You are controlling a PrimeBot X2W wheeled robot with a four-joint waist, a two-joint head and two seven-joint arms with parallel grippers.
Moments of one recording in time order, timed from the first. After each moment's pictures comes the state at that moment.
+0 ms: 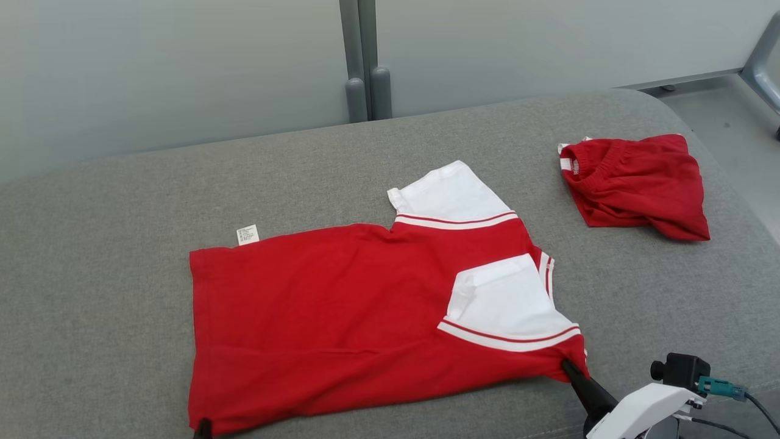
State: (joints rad) left arm 0.19 0.05 -0.19 0.29 -1.08 0.12 -0.23; right arm 0.03 -0.26 0.49 0.41 1.09 0.12 -0.09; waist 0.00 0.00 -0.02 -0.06
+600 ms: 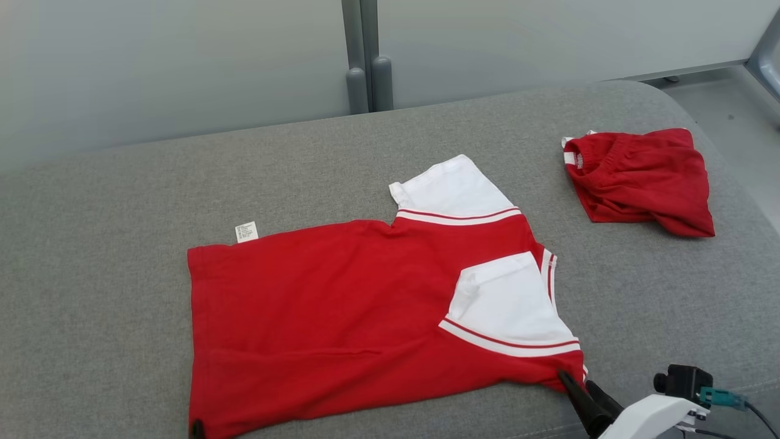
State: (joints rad) left arm 0.19 0.06 -0.16 0.35 -1.02 0.12 -0.22; right arm 0.04 -0.26 0.51 0.45 1.06 0.09 -0.08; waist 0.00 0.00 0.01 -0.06
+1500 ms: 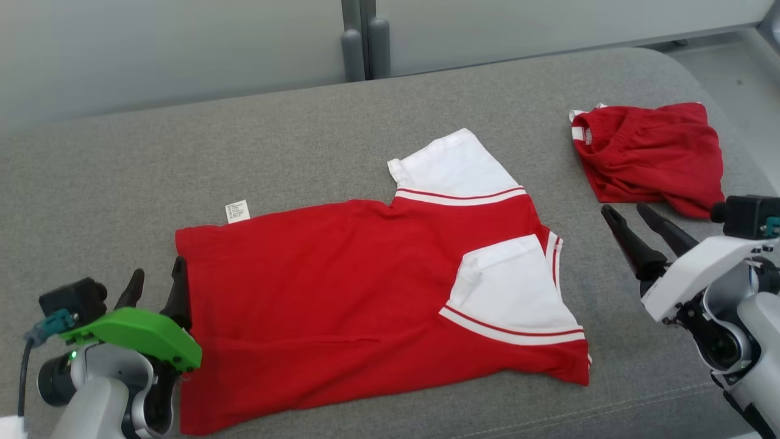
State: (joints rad) left arm -0.18 0.23 -0.24 0.31 -0.75 0.12 -0.07; right arm -0.25 -0.50 0.48 0.25 0.90 0.05 -0.02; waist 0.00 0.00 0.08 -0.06
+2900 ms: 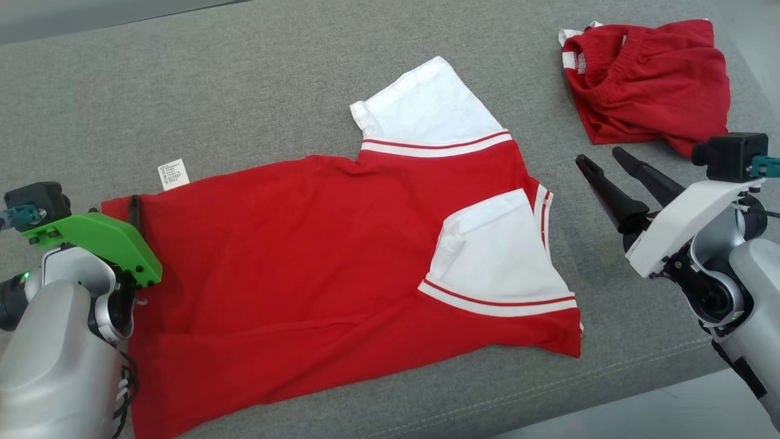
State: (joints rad) left arm -0.57 0.23 -0.23 0.71 -0.63 0.12 0.09; right arm -0.40 -0.49 0.52 0.20 0.87 0.07 0.07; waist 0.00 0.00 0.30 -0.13
